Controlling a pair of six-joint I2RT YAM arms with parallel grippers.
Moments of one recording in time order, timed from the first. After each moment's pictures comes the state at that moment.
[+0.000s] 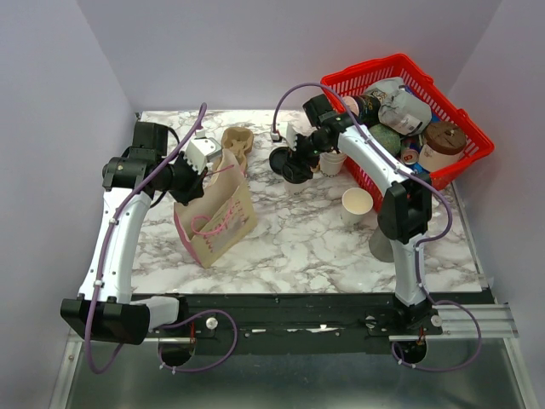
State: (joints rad) left arm -0.09 1.24 1.46 -1.19 0.49 0.60; right arm 0.48 2.15 2.06 -0.98 -0.50 -0.86
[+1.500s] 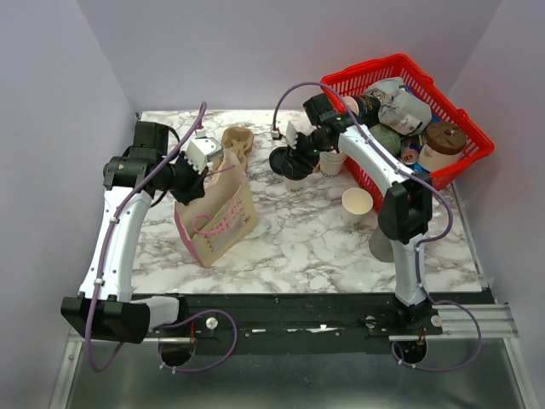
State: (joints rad) left arm -0.09 1.25 1.46 -1.19 0.51 0.60; right arm 0.48 2.15 2.06 -0.97 -0.48 -0.83
